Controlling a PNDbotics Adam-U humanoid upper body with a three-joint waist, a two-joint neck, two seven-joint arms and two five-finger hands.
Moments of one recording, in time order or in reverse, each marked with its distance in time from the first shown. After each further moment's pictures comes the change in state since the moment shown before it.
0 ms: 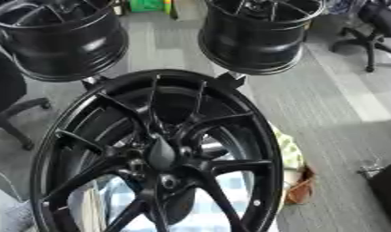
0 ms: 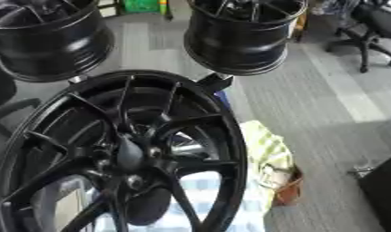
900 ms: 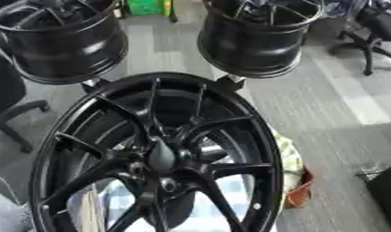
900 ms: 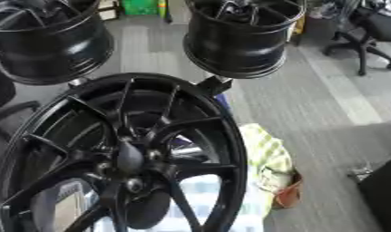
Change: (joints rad) left arm -0.055 -0.120 -0.045 0.070 -0.138 -0.125 0.038; right arm -0.008 0.003 -0.001 0.001 -0.001 0.000 0.000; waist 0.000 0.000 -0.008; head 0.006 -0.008
